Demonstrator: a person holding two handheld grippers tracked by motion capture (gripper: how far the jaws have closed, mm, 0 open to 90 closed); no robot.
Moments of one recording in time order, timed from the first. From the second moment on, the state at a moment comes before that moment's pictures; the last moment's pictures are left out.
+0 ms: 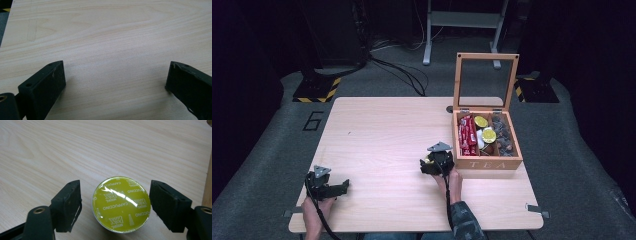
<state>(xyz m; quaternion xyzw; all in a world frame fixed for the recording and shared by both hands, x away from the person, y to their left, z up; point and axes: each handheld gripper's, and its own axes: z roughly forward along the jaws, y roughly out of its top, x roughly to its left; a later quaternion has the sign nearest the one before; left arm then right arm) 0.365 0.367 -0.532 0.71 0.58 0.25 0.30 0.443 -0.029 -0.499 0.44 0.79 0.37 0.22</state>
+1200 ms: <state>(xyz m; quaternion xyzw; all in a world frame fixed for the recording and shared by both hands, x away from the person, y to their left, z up) 0.365 0.367 -0.532 0.71 0.58 0.25 0.30 0.363 -0.087 -0.449 0.39 0.78 0.43 0.23</state>
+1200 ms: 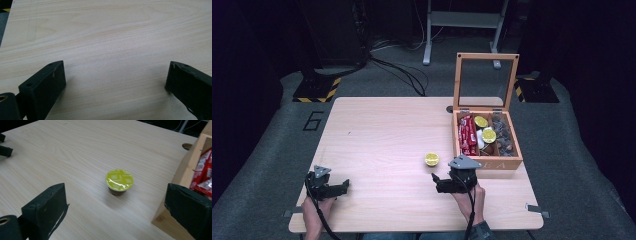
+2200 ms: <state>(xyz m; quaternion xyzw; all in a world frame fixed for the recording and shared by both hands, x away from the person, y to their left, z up) 0.366 0.367 -0.532 0.71 0.58 0.25 0.30 0.339 -0.197 -0.524 0.52 0.75 0.34 0.25</state>
